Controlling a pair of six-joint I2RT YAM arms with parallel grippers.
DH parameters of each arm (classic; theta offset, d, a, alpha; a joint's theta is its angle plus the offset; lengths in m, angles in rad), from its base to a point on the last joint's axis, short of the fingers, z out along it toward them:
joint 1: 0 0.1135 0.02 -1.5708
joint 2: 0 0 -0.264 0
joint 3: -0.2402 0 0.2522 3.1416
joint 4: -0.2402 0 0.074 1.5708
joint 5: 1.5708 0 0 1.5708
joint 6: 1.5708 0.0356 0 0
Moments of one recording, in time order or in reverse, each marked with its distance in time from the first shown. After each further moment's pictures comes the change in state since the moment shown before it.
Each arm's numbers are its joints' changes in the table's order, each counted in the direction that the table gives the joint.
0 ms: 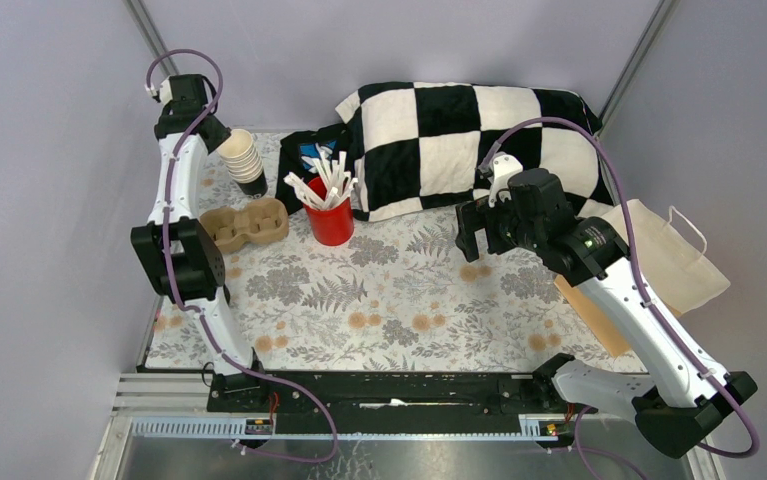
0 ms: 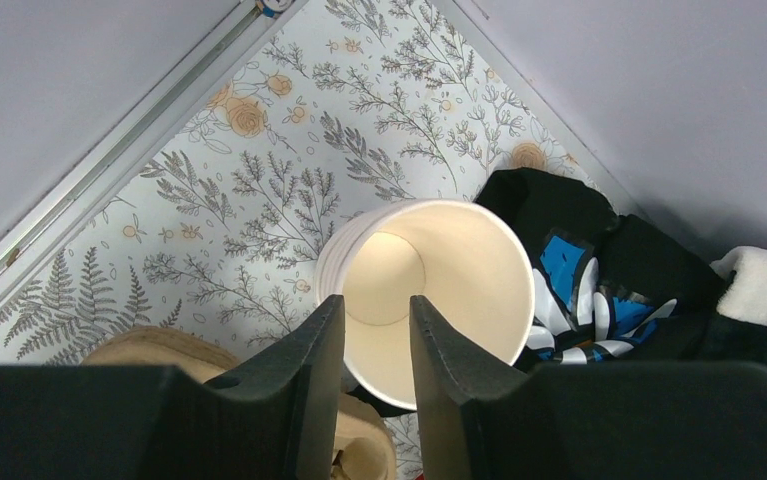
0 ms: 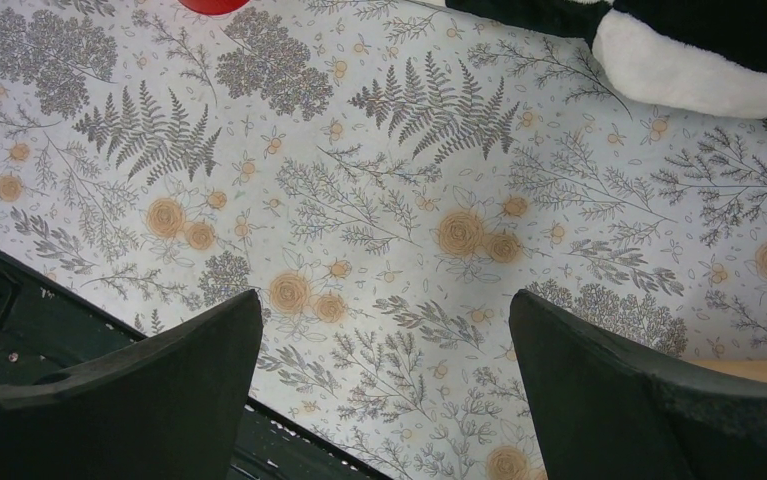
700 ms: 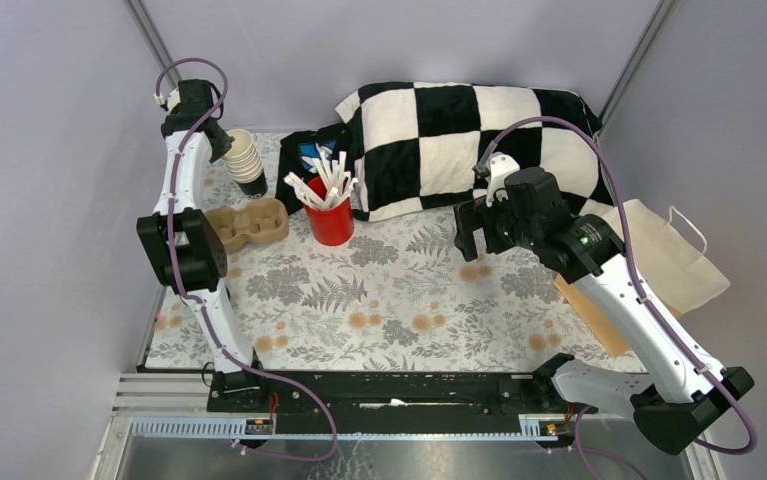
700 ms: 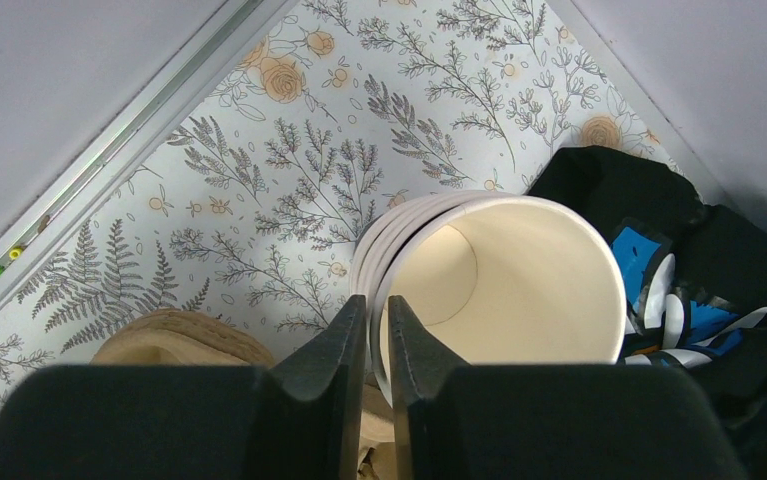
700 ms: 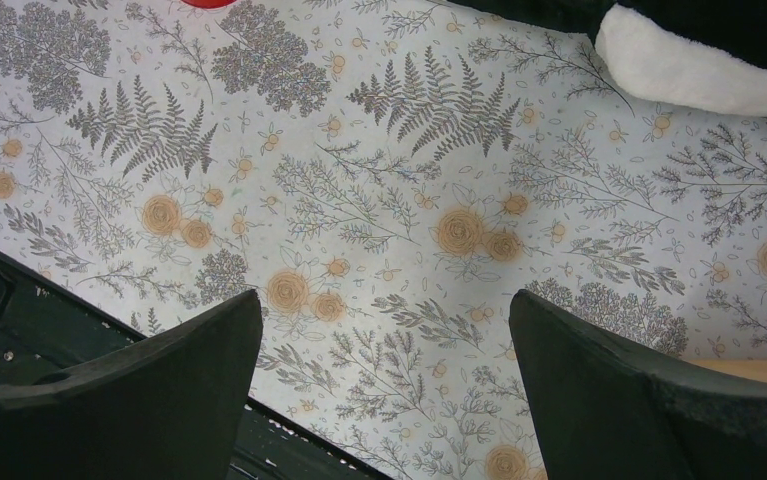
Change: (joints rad) left arm 0.000 0.071 -0.031 -0.077 -0.035 0.003; right arm 0.000 0.017 0.000 0.000 0.000 -0.003
